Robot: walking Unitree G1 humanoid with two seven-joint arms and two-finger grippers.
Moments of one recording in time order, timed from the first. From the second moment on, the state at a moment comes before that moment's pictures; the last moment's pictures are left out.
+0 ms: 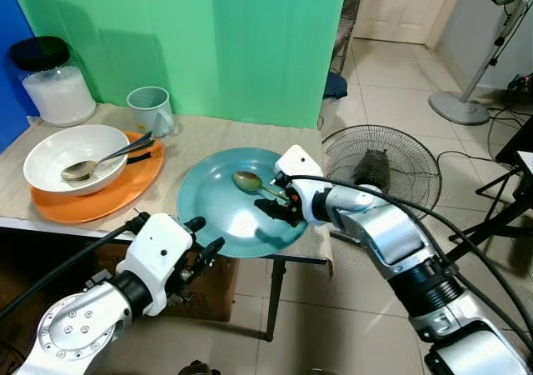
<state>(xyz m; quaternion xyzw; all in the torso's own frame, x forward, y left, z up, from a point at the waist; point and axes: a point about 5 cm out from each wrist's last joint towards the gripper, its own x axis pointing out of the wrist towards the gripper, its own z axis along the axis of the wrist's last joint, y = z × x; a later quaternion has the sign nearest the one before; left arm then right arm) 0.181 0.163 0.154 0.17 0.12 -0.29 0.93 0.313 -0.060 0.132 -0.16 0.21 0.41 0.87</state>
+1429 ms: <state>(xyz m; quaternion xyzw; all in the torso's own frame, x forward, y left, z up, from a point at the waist) 0.178 0.162 0.151 0.17 0.13 -0.29 0.93 0.300 -0.060 0.111 -0.10 0.31 0.45 0.83</state>
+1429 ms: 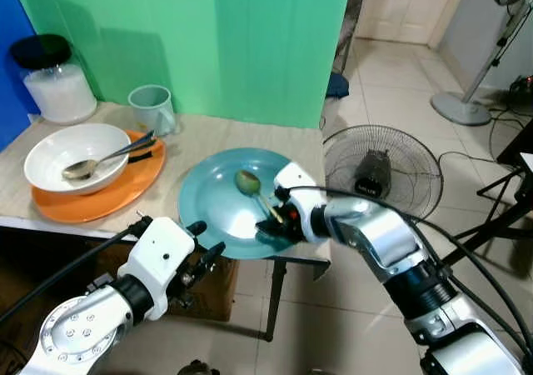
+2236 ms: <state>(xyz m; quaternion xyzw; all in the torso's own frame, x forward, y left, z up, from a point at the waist) 0.187 0.179 0.170 0.13 0.08 -0.21 0.97 0.266 -0.031 0.115 0.00 0.34 0.49 0.80</state>
